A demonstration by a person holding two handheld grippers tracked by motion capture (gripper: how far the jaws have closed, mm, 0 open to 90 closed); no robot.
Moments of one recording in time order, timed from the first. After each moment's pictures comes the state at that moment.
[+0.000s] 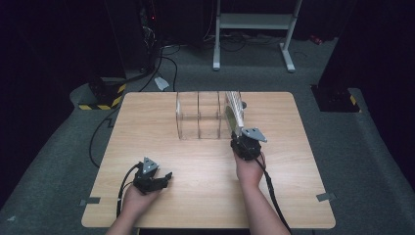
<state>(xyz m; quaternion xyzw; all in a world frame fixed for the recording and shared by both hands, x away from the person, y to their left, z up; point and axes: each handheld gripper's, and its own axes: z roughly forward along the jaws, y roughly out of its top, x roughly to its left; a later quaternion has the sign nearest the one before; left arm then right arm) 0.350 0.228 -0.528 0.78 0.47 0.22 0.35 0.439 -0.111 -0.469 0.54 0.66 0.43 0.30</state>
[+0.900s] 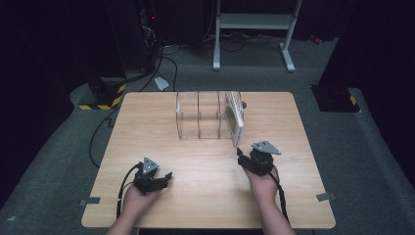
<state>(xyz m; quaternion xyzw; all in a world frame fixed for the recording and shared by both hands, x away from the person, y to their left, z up) 0.350 0.228 -0.528 0.78 0.47 0.22 0.35 0.399 -0.152 -0.480 0.51 0.71 0.41 0.26</state>
